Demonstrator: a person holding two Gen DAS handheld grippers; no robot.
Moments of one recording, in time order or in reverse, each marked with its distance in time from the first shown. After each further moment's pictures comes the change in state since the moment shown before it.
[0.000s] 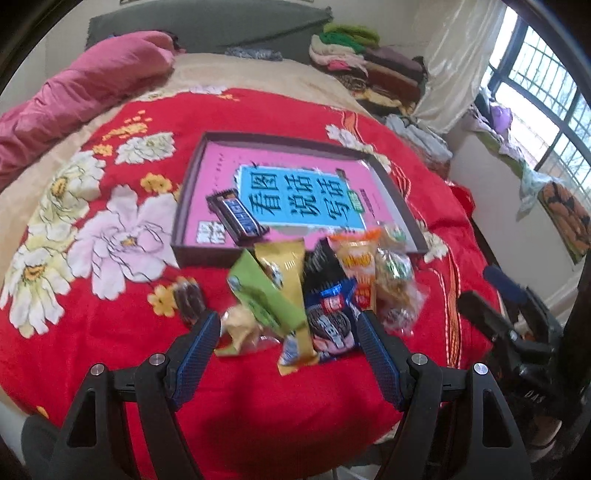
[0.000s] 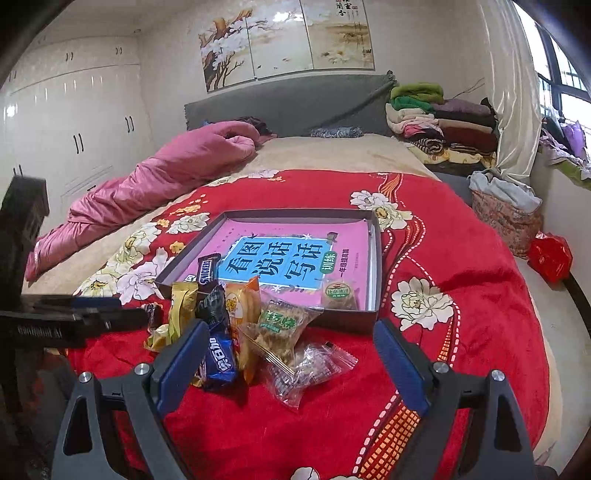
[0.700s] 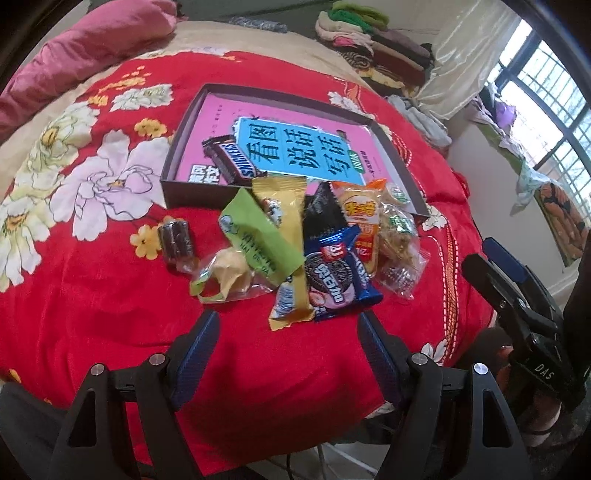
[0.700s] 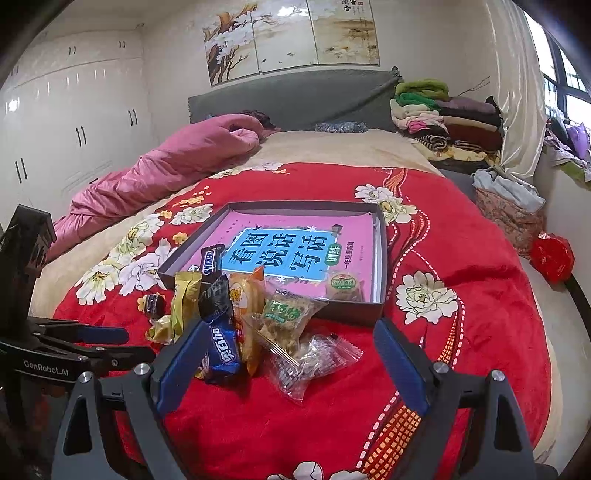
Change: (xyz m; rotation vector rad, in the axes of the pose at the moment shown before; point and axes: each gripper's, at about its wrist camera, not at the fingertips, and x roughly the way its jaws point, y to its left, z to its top) left arm 0.016 0.011 -0.023 -0.067 0.110 -0.050; right arm 0.004 0.004 -0.003 -0.015 0.029 0.011
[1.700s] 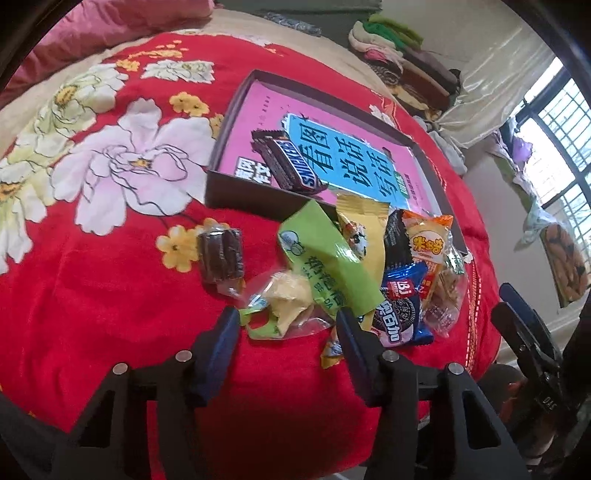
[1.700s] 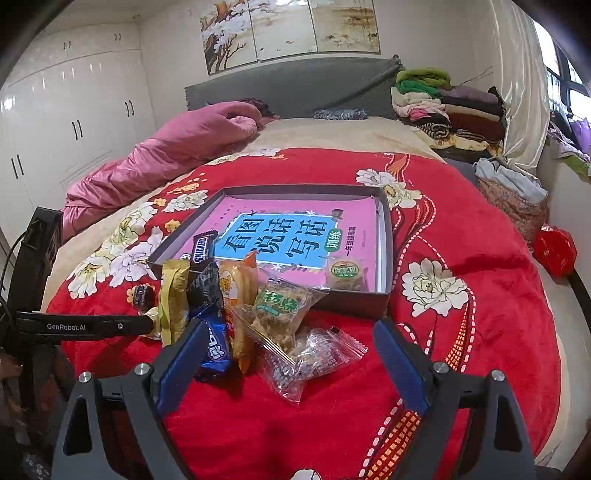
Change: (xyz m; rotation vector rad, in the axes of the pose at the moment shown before) left arm 0.034 0.050 0.013 -0.130 -0.014 -0.029; right arm 0.026 -0.004 -0.003 0.009 0.052 -0.001
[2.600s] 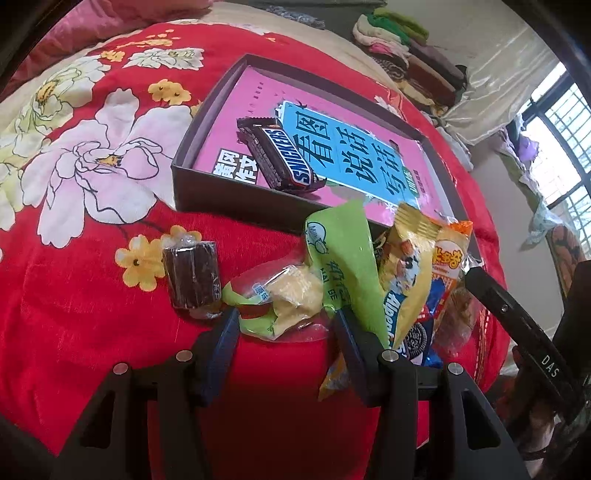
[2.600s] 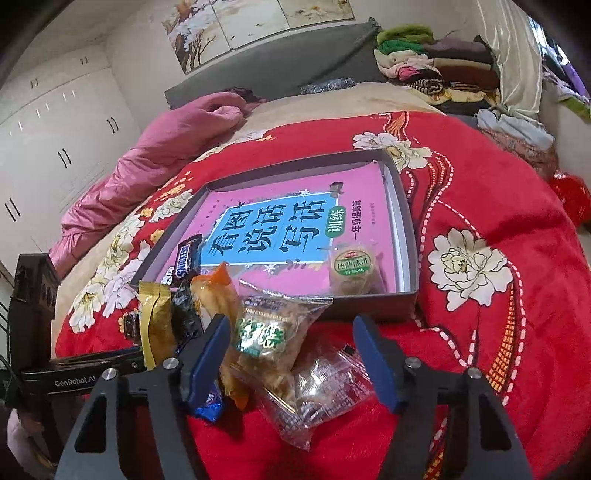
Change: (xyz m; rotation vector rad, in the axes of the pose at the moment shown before) left arm 0.034 -0.011 0.014 -0.014 0.016 0.020; right arm 0.056 -0.023 0.012 0.165 0.080 0.079
